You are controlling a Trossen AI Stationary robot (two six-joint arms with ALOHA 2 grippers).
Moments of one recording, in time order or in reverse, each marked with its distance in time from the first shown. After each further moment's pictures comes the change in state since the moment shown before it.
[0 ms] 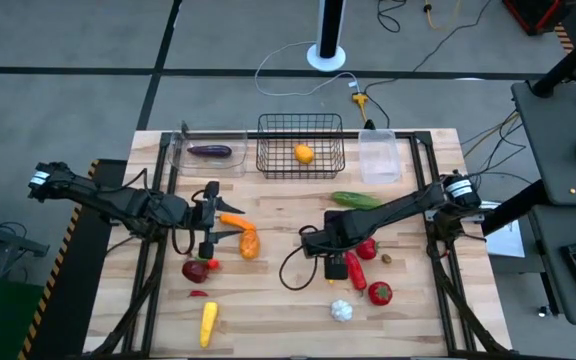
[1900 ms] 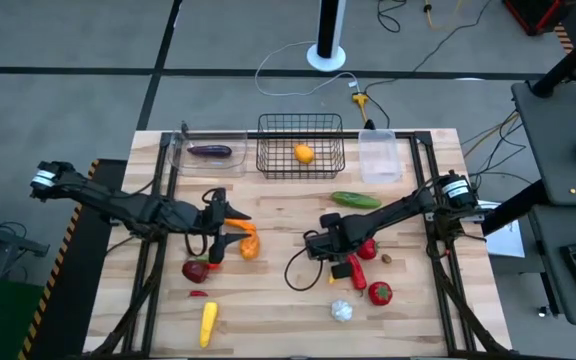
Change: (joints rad) left arm 0.000 0.098 -0.078 0.159 -0.011 -0.261; right arm -0.020 0.016 -0.212 0.249 0.040 -0.236
